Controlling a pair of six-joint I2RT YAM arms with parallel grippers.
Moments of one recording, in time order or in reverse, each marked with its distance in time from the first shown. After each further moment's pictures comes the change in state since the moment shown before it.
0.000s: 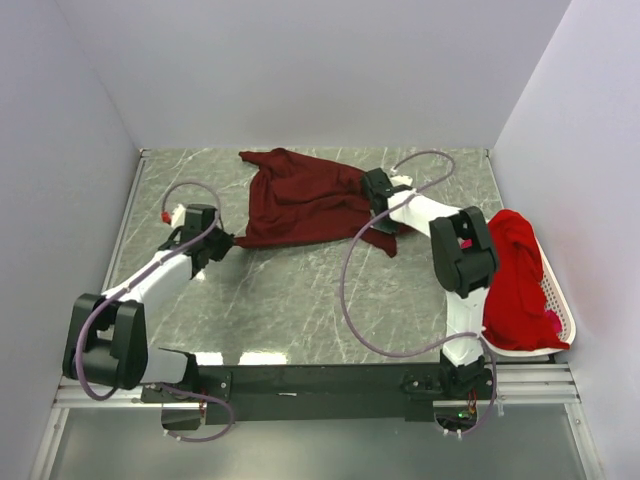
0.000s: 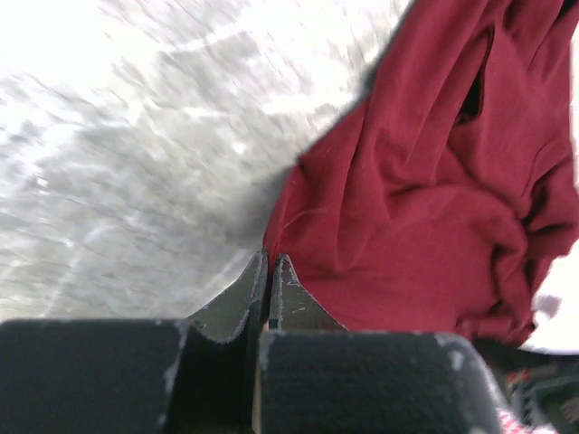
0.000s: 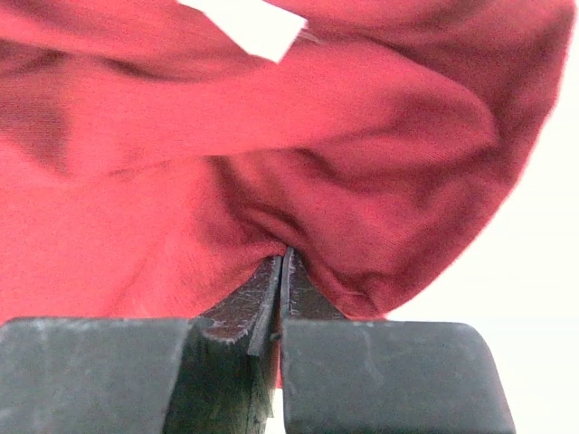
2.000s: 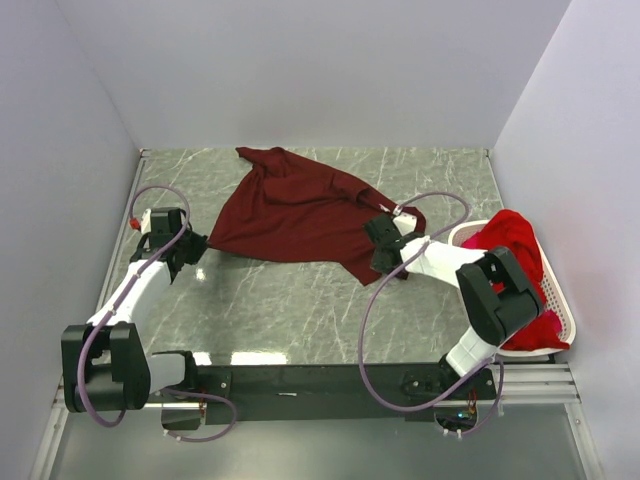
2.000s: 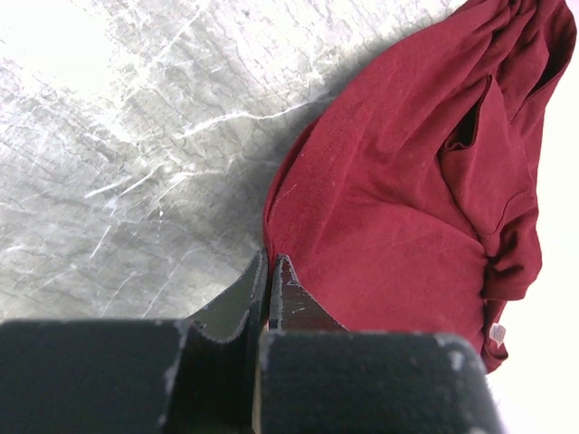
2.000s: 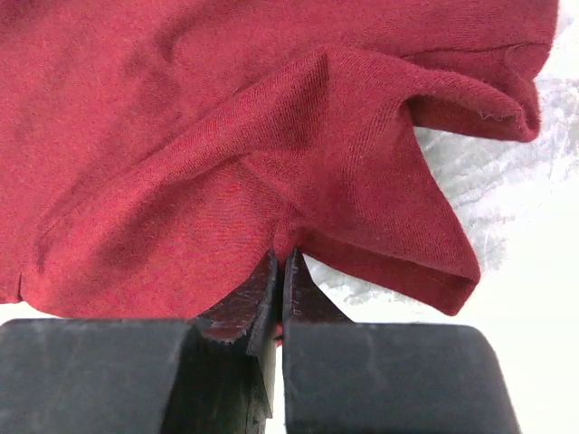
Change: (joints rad) left arm 0.245 -0.140 -0.032 -0.088 0.124 0.086; right arm 0.132 -0.423 -0.586 0.182 -0.086 0.114
